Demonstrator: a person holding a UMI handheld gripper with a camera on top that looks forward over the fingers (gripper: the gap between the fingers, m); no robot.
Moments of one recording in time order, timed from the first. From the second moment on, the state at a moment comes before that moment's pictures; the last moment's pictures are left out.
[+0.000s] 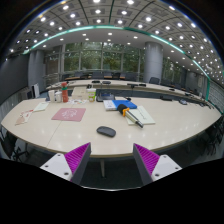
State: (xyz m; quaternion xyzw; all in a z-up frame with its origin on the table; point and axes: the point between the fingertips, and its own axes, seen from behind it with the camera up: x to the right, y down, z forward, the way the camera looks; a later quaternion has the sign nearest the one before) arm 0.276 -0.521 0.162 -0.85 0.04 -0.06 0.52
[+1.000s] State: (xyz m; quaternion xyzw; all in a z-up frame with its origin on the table) arm 0.304 -0.258 -0.009 -0.90 0.02 -0.05 0.44
